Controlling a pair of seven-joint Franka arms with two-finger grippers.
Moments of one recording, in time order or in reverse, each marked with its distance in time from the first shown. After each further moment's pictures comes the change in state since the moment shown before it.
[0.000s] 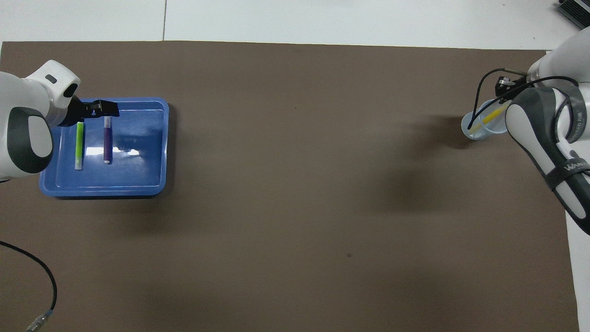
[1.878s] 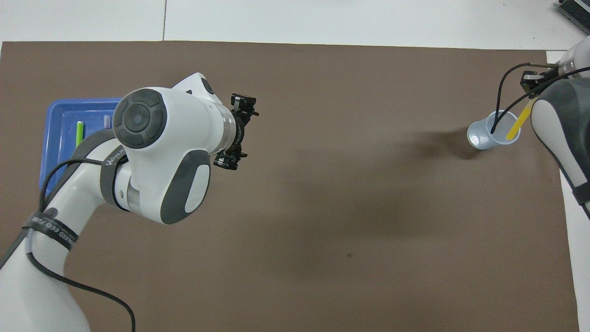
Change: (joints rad) left arm -0.547 -0.144 -0.027 0.005 -0.063 -0.053 -1.644; right arm 0.005 -0.152 0.016 0.012 0.005 -0.121 -0.157
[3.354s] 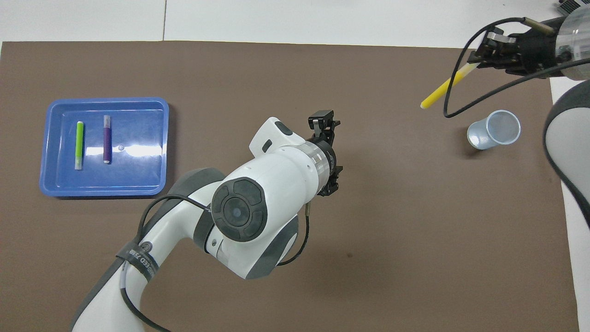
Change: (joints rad) left arm -0.249 0.020 0.001 -0.004 0.000 0.388 -0.559; right arm 0.098 -0.197 0.100 0.003 0.478 0.134 0.140
